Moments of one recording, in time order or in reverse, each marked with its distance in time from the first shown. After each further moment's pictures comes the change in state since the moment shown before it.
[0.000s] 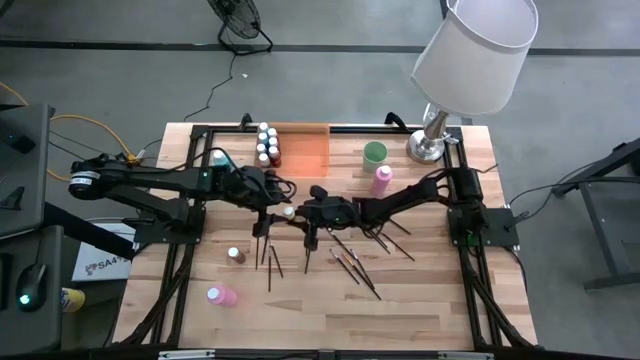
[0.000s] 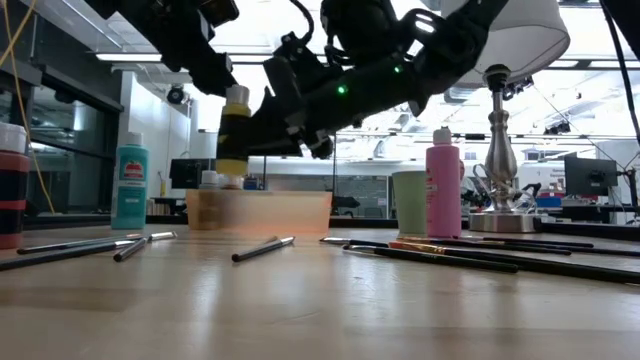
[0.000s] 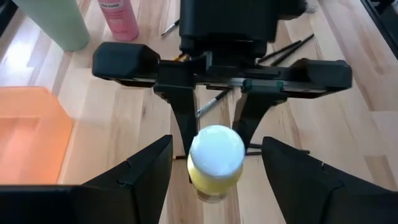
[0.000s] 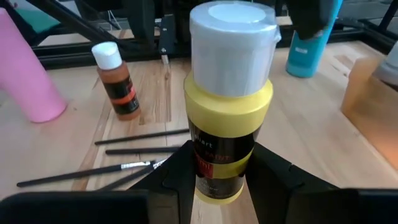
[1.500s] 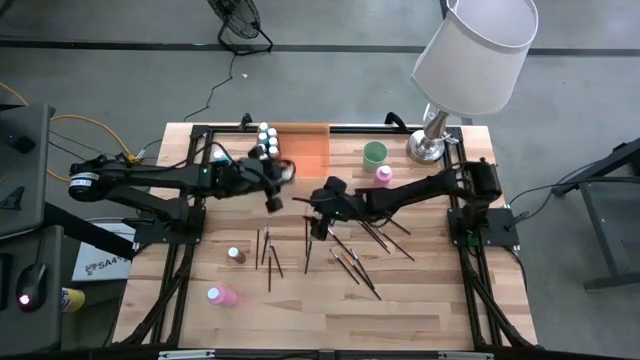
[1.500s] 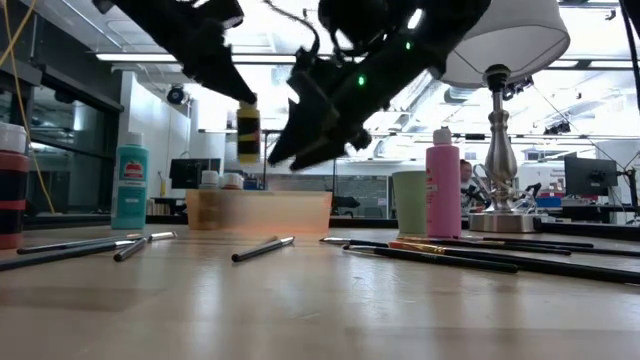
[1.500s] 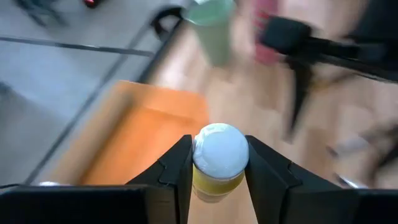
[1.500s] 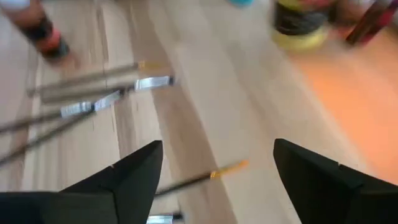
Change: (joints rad) left arm 0.045 -0.002 0.000 0.083 -0.458 0.002; right arm -0.017 -0.141 0.035 -0.487 0.134 0.117
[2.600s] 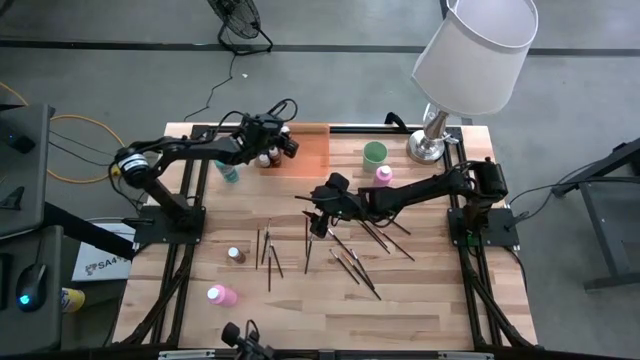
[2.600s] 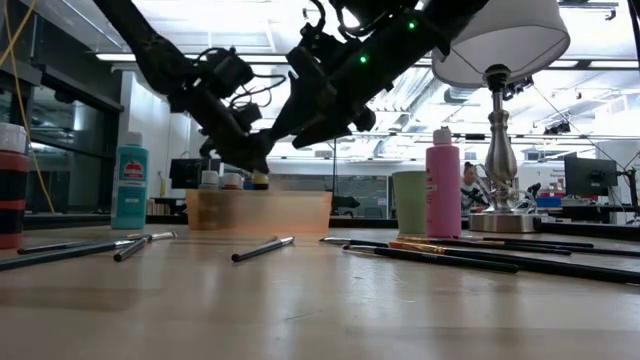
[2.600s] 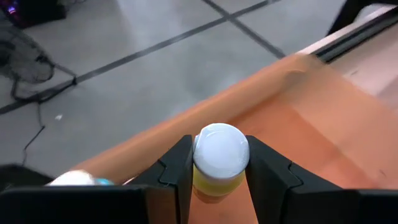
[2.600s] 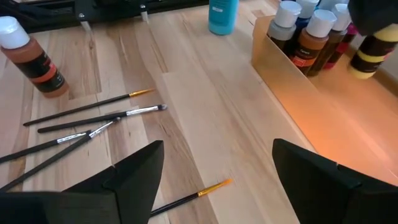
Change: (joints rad) left arm 0.546 0.450 0.001 0.481 0.054 -0.206; right arm 0.007 -0.047 0.001 0.000 0.081 0.004
